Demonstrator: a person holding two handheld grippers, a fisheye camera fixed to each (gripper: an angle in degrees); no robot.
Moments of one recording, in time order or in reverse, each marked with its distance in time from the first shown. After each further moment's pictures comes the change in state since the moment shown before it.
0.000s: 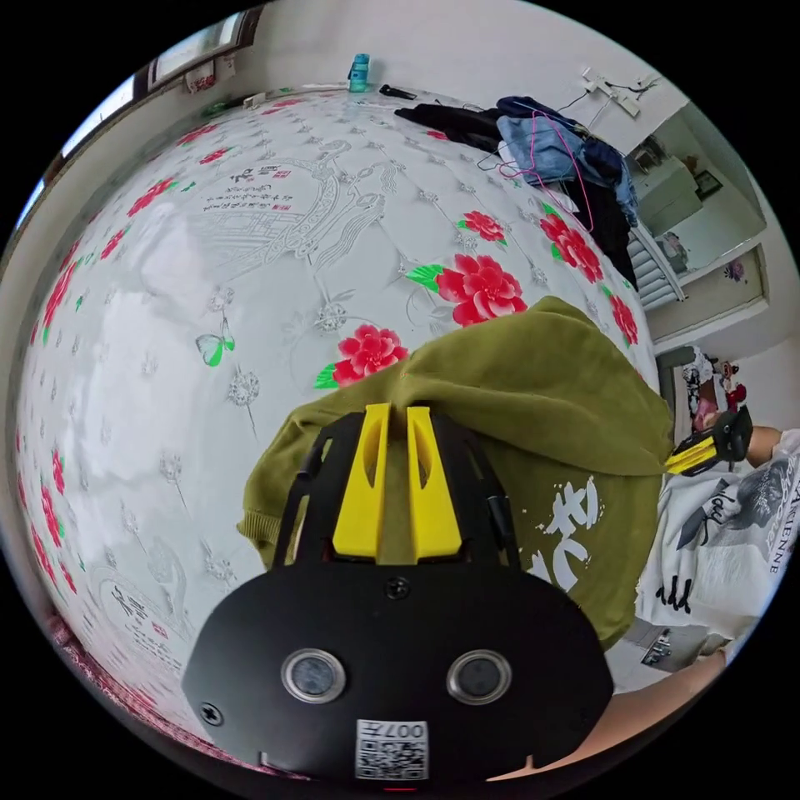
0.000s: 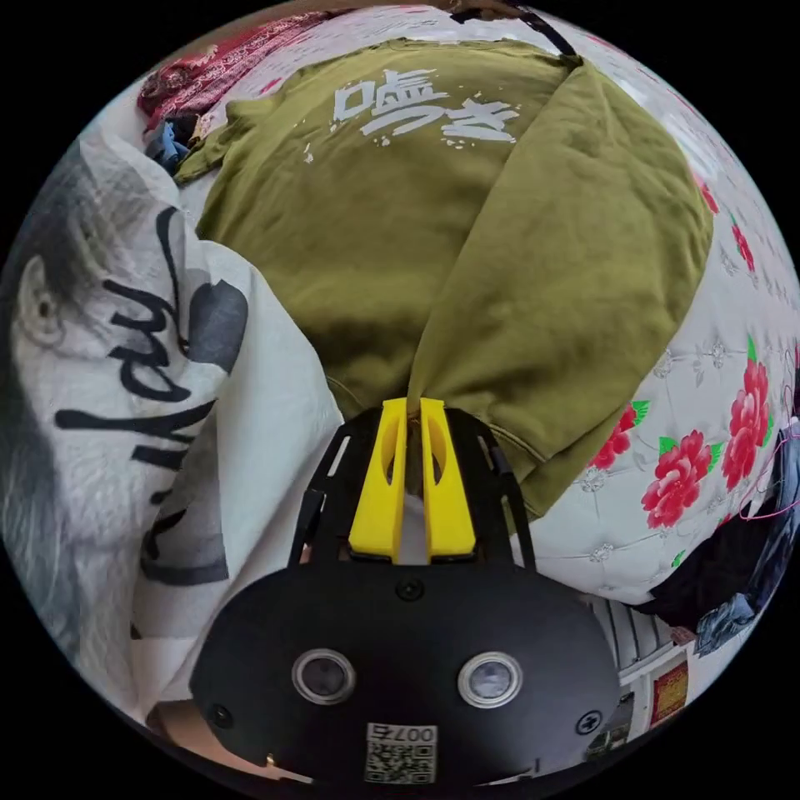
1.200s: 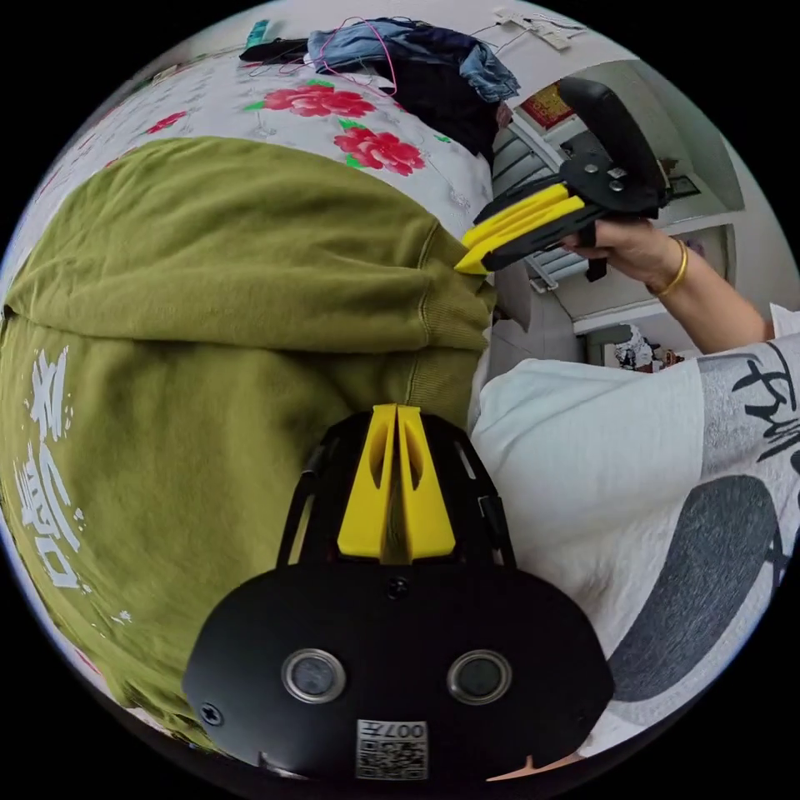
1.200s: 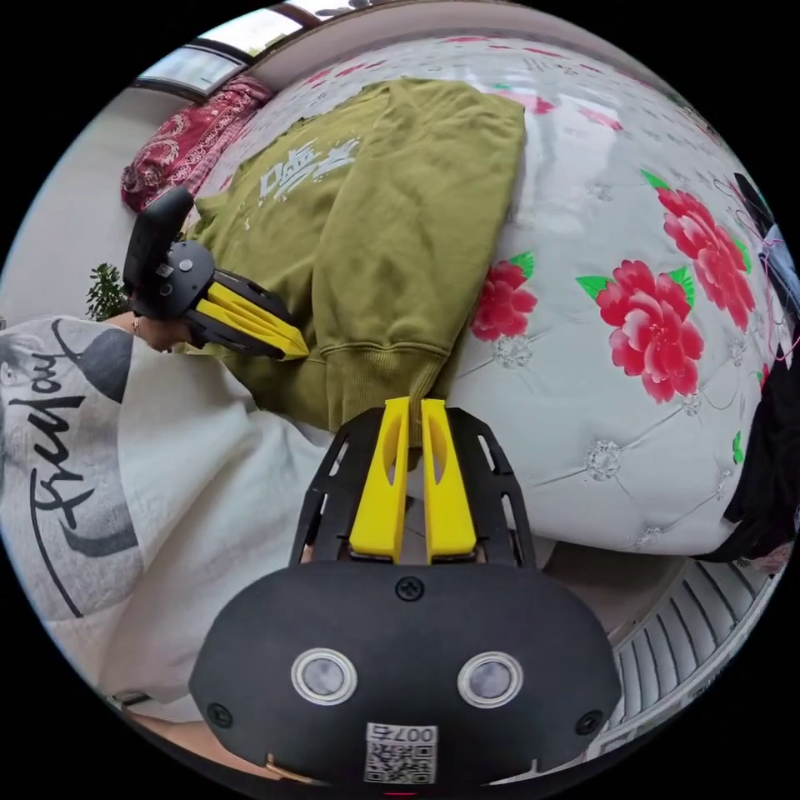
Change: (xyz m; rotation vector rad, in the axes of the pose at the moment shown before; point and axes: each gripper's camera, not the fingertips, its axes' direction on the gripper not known) left arm 0.394 0.084 0.266 -0.076 0.248 -0.042; right arm 0.109 0.121 0.023 0.303 -0.157 0.209
